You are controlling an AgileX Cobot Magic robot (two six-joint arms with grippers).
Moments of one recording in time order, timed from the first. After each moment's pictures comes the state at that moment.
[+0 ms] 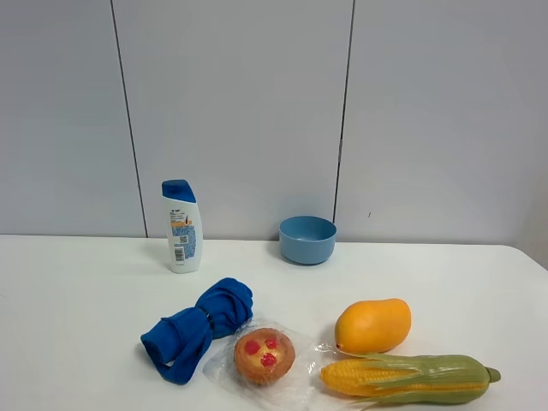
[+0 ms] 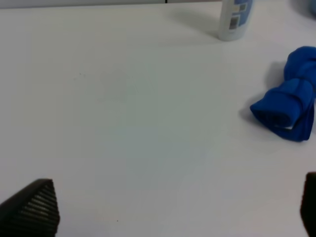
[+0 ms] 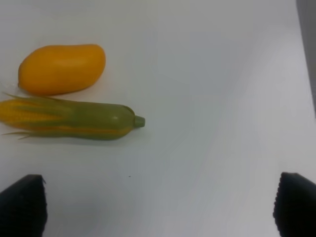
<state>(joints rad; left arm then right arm) 0.06 0.00 -0.51 -0.09 1.05 0.10 -0.17 0.13 -0.57 0.19 1.11 -0.33</state>
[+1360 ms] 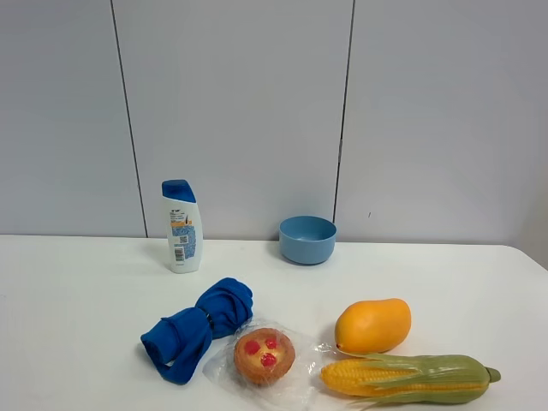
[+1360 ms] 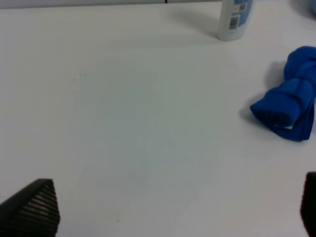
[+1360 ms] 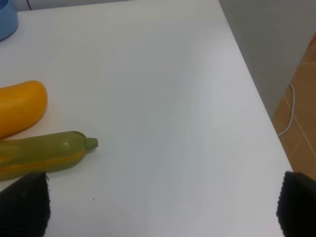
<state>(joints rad) 0.06 0.00 -0.51 -0.09 1.05 0.10 -0.07 0.00 -0.50 -0.06 1.07 0.04</state>
